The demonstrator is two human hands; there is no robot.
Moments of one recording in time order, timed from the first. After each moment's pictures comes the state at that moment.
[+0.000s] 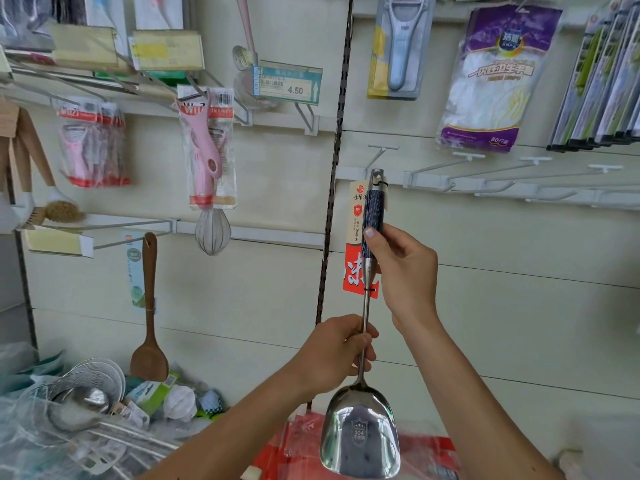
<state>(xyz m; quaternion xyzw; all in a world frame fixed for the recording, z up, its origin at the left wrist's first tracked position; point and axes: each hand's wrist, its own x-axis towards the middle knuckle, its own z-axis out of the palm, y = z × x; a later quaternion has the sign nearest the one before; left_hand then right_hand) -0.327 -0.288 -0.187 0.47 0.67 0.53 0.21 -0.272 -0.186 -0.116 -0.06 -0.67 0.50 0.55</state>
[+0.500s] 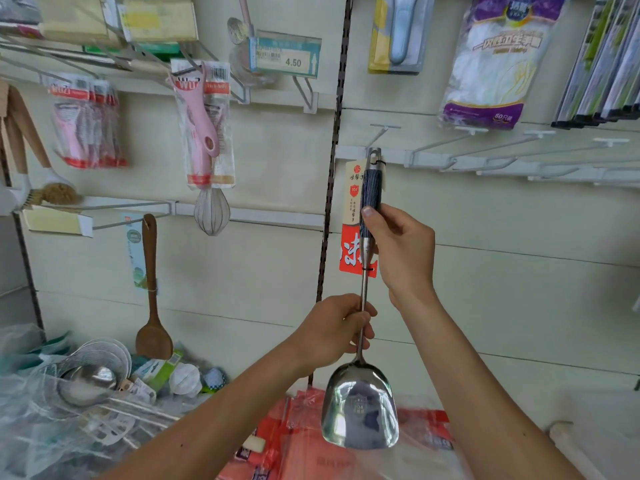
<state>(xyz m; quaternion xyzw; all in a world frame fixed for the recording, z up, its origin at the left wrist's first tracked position) -0.327 -0.290 -0.189 0.47 0.67 0.53 0.22 -0.272 -0.189 -0.117 -0.08 -0.67 0.50 0.54</state>
